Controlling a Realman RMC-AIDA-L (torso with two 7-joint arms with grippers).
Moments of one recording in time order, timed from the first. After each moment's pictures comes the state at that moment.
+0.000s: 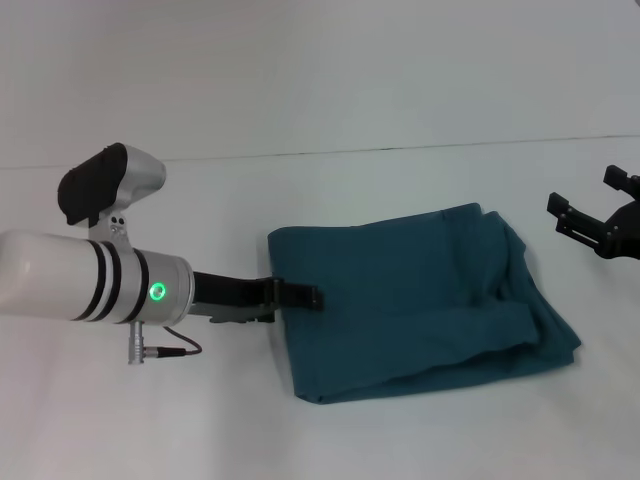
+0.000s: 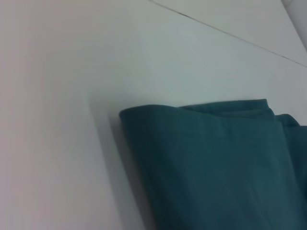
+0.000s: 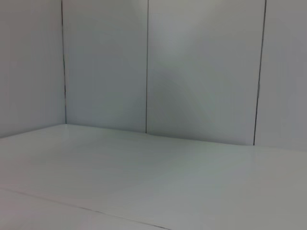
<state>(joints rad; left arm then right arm) -0.78 -2.12 -1.97 -0.58 -1.03 0.99 -2.59 0.39 2.09 -0.54 -0.51 -1.52 -1.12 0.87</state>
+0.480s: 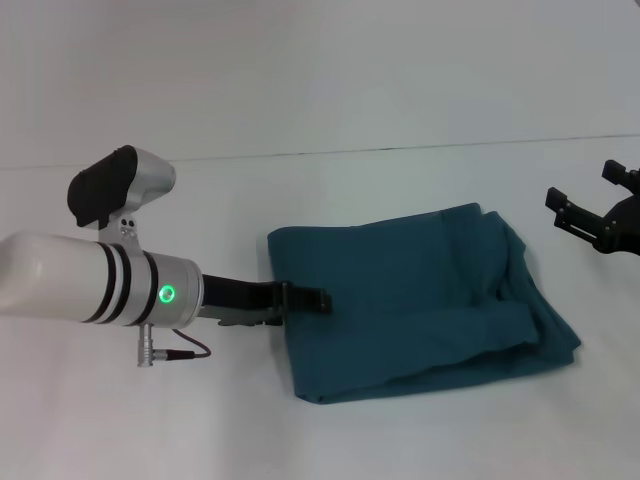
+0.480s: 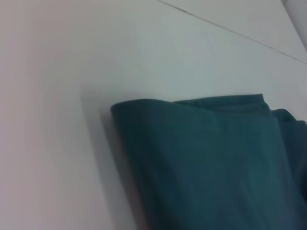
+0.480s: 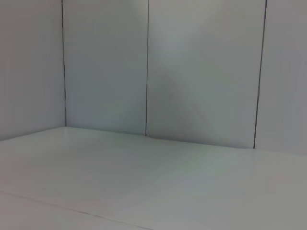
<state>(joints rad) -0.79 -2.13 -1.96 -0.58 -1.03 0.99 -2.59 0.40 2.09 -0.53 -0.50 -1.52 -1.12 0.87</state>
